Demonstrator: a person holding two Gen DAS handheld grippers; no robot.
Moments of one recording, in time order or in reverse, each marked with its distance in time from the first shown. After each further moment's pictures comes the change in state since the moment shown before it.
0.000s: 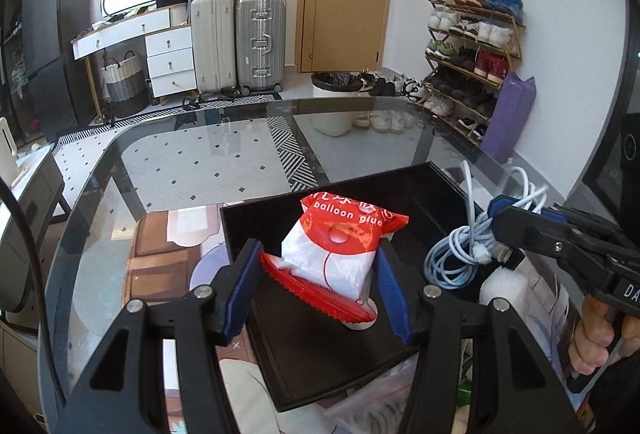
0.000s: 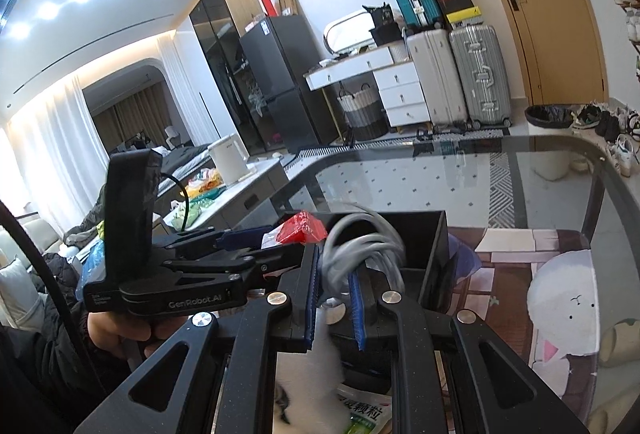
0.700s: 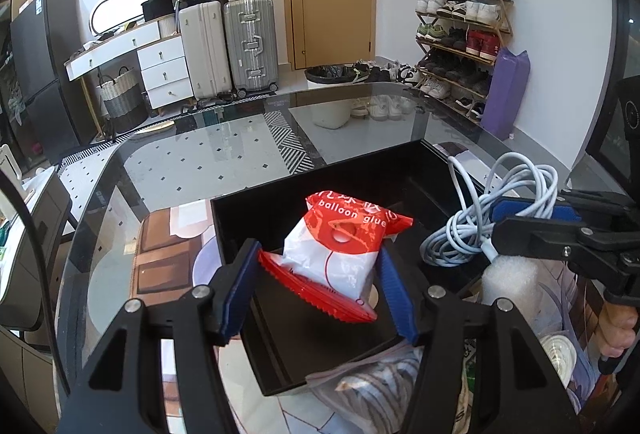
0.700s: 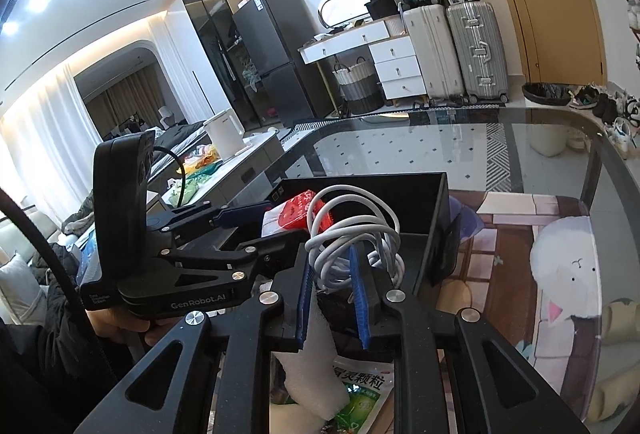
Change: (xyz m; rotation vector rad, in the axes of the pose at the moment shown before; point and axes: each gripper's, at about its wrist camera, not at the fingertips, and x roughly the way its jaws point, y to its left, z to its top) left arm -0.007 -0.018 -0.007 0.086 0.015 0.027; right arm 0.003 0.005 -0.007 0.015 0.105 -0.013
